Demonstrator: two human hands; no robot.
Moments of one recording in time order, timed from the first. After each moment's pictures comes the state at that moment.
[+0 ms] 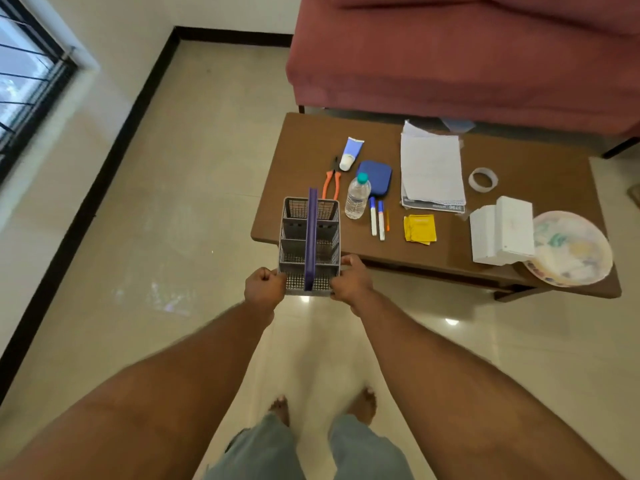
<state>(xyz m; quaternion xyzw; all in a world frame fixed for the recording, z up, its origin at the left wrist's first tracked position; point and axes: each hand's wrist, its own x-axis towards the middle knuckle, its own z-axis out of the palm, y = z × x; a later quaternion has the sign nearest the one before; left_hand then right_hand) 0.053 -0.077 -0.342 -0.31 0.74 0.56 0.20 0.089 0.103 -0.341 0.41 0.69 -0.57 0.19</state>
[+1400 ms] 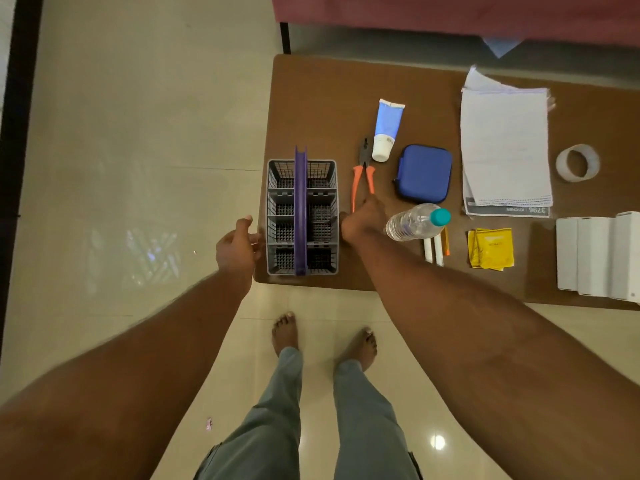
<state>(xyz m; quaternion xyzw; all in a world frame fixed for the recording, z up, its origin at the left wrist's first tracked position) -0.259 -0.103 -0.471 -0.37 0.68 0.59 0.25 -0.230 0.125 -0.485 0.48 0.78 -0.36 0.16</state>
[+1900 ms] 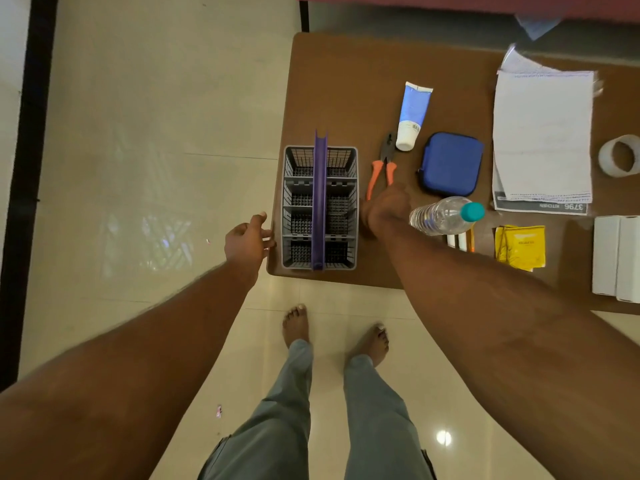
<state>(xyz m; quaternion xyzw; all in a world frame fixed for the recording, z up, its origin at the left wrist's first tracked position) -0.264 -0.117 -0.493 -0.36 0.71 0.54 0.27 -0.245 0.140 -0.503 0.51 0.76 -0.37 0.14</state>
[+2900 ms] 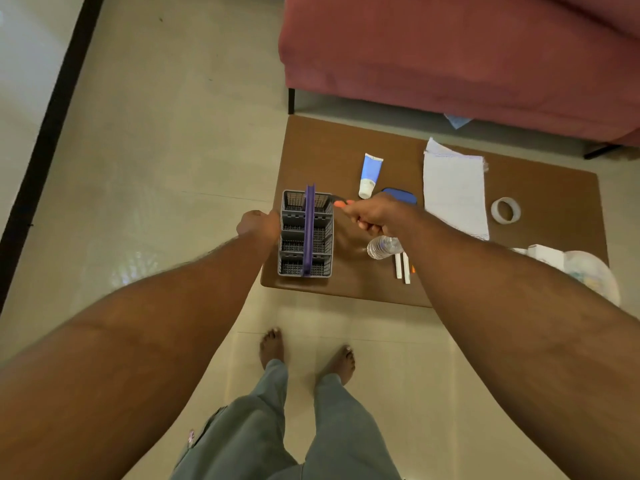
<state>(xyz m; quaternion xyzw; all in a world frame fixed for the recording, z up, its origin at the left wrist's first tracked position) -0.288 -0.080 -0.336 -0.24 0.83 0.42 0.29 -0.246 0.152 -0.287 0.41 0.72 -0.44 0.33</state>
